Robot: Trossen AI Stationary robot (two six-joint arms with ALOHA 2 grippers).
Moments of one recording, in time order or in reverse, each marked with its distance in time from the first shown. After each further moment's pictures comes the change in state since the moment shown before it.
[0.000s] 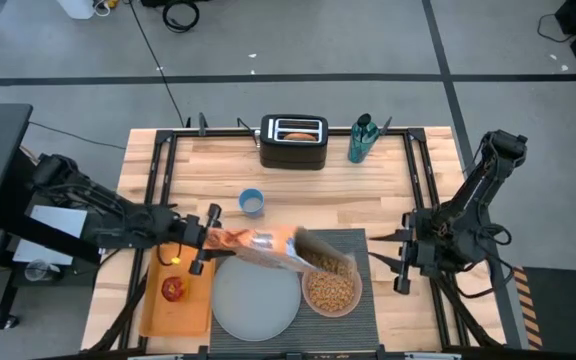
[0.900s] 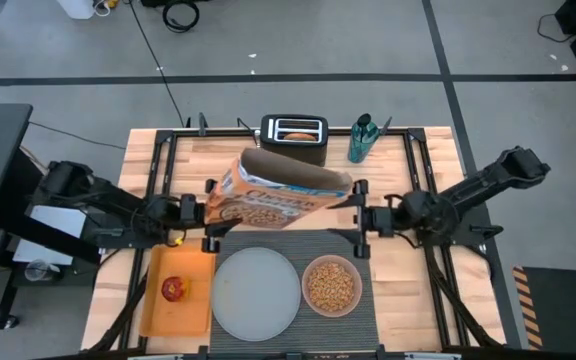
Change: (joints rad) left arm 0.209 0.316 -0.032 0.762 0.000 0.047; right arm -0.690 0.109 0.000 0.193 -0.925 0.060
